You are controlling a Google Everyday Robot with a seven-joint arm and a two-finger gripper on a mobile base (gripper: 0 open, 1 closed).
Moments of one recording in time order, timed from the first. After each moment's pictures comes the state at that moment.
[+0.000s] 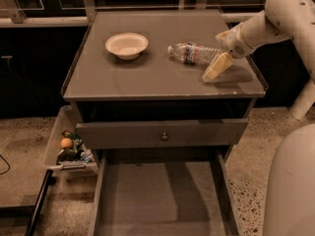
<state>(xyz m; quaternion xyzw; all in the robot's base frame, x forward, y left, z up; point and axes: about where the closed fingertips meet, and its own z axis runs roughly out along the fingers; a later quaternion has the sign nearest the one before) 0.745 -0.204 0.845 -0.54 0.75 0.09 0.36</state>
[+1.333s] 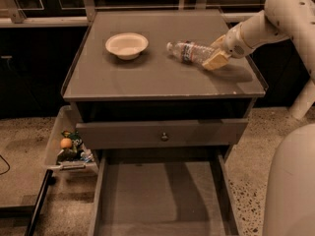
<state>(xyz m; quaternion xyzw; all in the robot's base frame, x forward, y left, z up) 0.746 -0.204 0.845 -0.54 0.75 0.09 0.36</state>
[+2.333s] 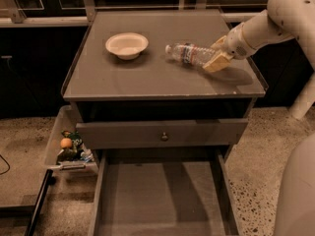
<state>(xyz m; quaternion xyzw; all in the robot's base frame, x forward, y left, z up) 0.729 -0.199 0.851 -0.56 0.75 0.09 0.35</state>
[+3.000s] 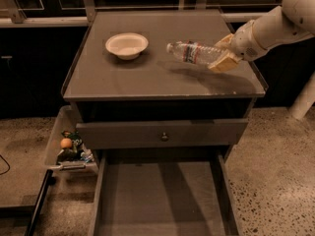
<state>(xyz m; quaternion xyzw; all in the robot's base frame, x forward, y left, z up) 0.684 -0.200 0.875 -0.58 0.73 0.08 0.36</state>
